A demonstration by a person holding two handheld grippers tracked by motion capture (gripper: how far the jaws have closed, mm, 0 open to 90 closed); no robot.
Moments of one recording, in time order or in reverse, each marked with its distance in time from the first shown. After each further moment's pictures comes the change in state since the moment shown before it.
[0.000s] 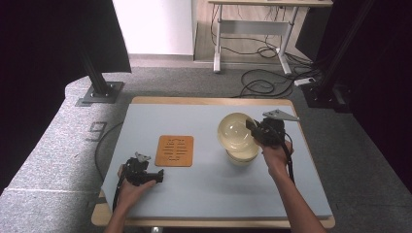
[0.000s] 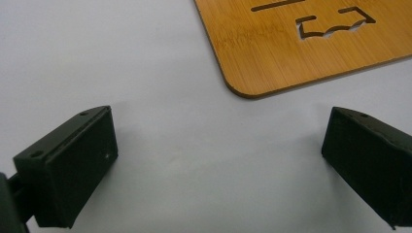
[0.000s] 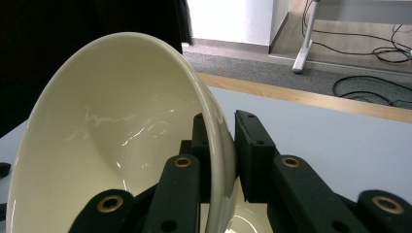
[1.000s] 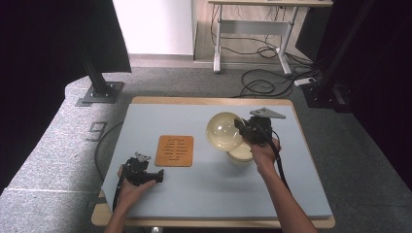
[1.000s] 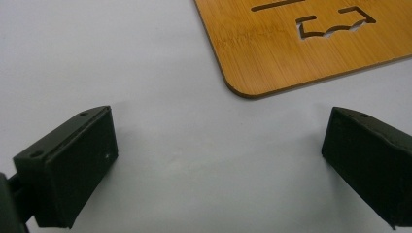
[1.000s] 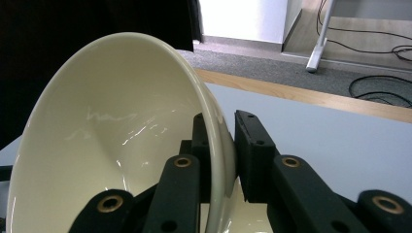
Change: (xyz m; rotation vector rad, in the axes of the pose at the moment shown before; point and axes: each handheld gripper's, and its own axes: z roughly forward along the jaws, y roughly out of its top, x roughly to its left) left arm 0.000 0.000 0.000 0.002 0.000 -0.002; right arm 0.023 0.004 0.022 0.013 0.036 -0.004
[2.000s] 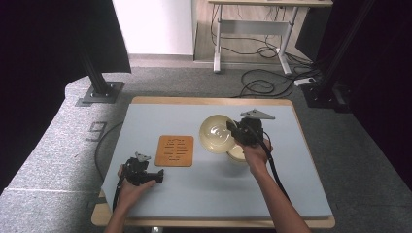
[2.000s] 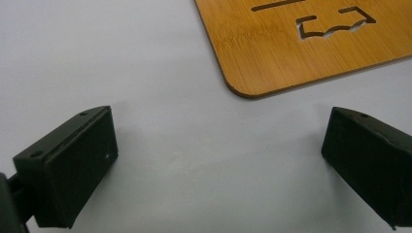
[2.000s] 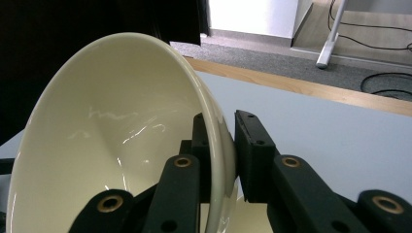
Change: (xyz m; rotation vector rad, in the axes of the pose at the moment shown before) left arm 0.000 0.000 0.000 0.000 0.000 -0.002; right arm 0.014 -0.006 0.018 0.026 0.023 -0.019
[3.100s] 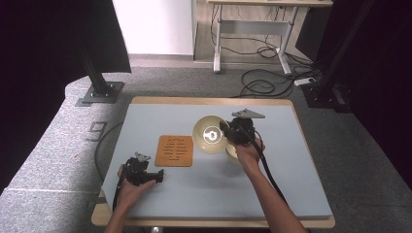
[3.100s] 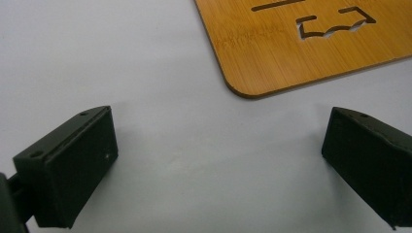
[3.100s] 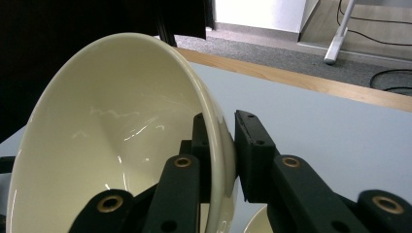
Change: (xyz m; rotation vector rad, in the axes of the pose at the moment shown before) left arm 0.000 0.000 0.000 0.001 0.000 0.000; right arm 0.013 0.000 0.019 0.024 0.014 -0.008
